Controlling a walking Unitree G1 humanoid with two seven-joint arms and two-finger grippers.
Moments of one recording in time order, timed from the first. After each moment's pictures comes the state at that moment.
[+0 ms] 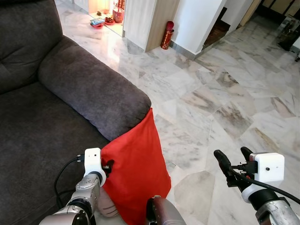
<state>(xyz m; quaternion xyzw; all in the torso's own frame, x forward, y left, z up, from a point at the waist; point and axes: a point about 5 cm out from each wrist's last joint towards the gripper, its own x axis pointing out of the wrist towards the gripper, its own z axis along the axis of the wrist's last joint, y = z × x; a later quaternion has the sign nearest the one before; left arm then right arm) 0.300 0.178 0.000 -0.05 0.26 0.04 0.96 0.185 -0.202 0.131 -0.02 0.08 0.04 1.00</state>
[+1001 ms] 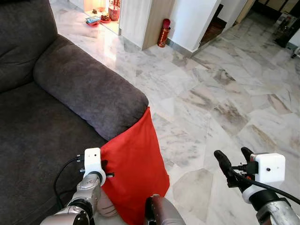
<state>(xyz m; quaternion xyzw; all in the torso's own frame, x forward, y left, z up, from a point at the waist) 0.300 0.178 0.000 -0.03 0.25 0.06 0.97 0.186 -0.201 0.134 -0.02 0.08 0.05 1.00</state>
